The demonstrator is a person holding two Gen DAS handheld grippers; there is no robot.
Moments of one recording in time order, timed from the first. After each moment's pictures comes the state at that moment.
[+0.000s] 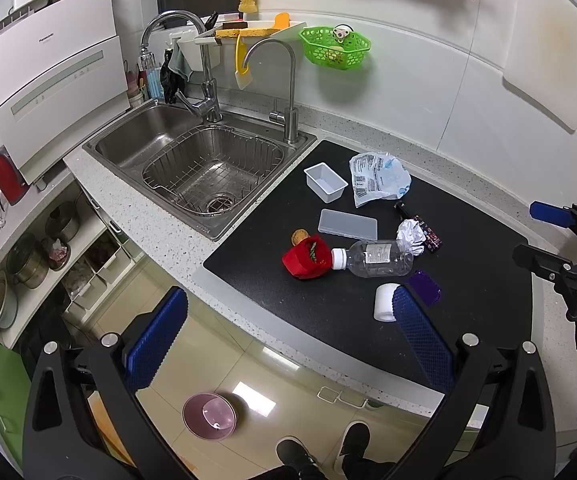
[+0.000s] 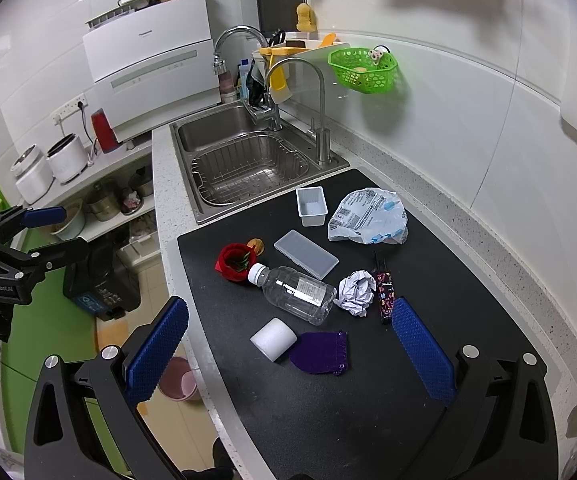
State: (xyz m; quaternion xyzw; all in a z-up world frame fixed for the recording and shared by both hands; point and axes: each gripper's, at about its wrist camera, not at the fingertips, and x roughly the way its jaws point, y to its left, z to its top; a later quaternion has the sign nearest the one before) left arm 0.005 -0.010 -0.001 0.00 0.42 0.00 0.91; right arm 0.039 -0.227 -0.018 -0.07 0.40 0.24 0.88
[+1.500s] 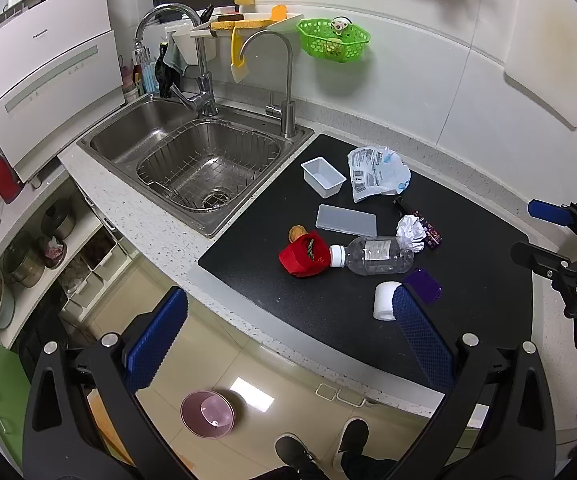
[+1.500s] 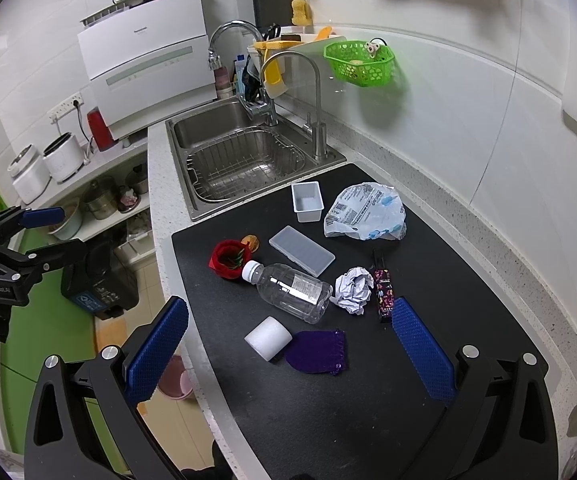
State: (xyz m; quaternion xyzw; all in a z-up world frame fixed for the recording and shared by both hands) left arm 0.007 -0.015 -0.012 -0.01 0.43 -0.01 0.90; right arm 0.048 -0.230 -0.030 -0.06 0.40 0.24 0.88
